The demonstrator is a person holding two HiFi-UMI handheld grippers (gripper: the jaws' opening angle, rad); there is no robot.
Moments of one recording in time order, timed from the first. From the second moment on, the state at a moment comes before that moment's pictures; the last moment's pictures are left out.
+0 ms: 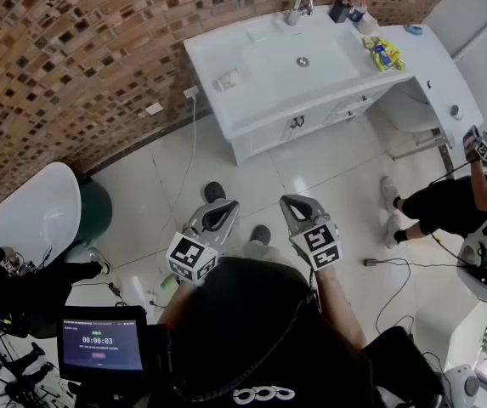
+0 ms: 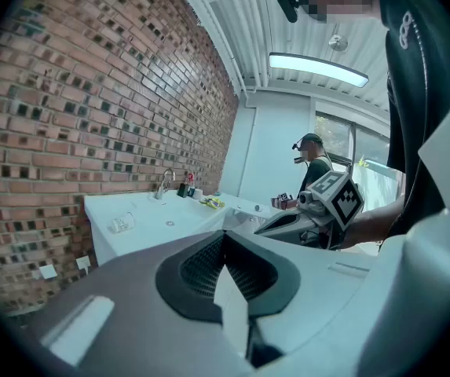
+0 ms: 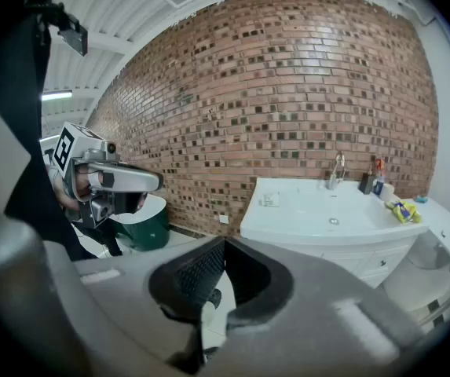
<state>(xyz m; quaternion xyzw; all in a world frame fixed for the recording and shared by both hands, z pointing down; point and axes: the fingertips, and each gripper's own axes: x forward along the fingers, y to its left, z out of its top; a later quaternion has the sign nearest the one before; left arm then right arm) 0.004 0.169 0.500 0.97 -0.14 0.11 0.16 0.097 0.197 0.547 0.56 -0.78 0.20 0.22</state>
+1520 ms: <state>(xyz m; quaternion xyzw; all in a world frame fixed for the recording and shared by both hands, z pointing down) -0.053 -0.147 0.513 0.97 -0.13 0.09 0.18 0.040 -0.103 0.566 0.52 -0.76 0.19 0.33</state>
